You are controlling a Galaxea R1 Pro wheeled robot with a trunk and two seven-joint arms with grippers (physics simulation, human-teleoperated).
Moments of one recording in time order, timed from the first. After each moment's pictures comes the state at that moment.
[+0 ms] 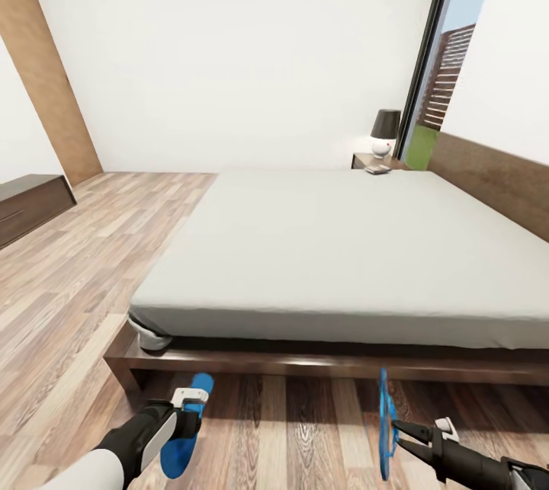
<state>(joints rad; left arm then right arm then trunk) -0.59 0.07 -0.36 -0.39 0.35 0.47 0.08 -0.42 -0.38 -0.17 -0.34 -0.32 0.68 1.32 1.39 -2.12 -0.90</state>
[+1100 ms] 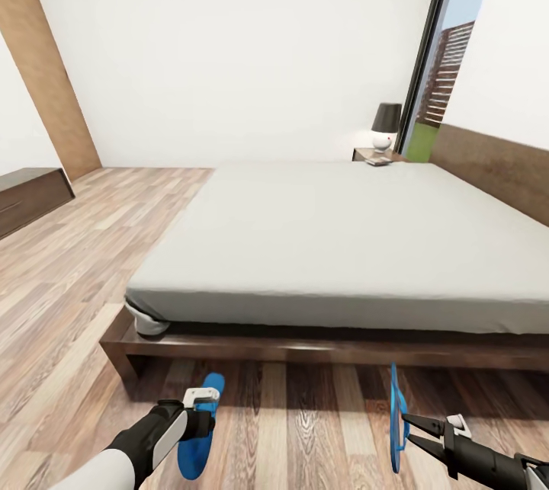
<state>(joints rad) -0.59 0.02 -0.36 -0.39 0.43 0.47 0.07 -0.42 -0.42 -0.17 -0.35 -0.36 0.74 1.32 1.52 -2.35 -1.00</state>
